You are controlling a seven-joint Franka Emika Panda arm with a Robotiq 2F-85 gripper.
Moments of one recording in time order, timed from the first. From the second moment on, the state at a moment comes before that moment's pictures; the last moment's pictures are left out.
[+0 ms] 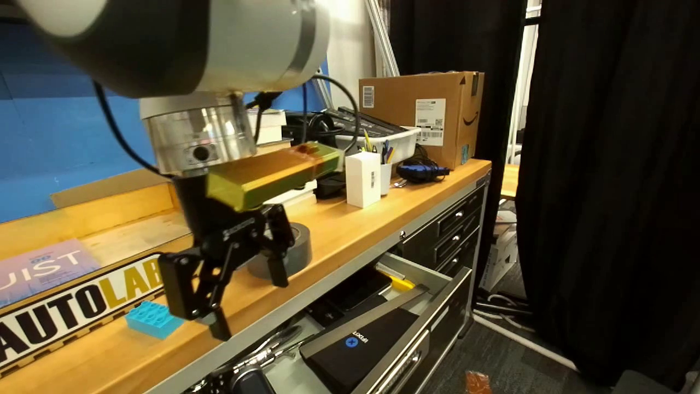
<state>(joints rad) 0.28 0.12 0.32 -2.01 -0.04 1.99 0.07</state>
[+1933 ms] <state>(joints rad) 0.44 0.27 0.15 -1.88 -0.25 1.99 0.59</state>
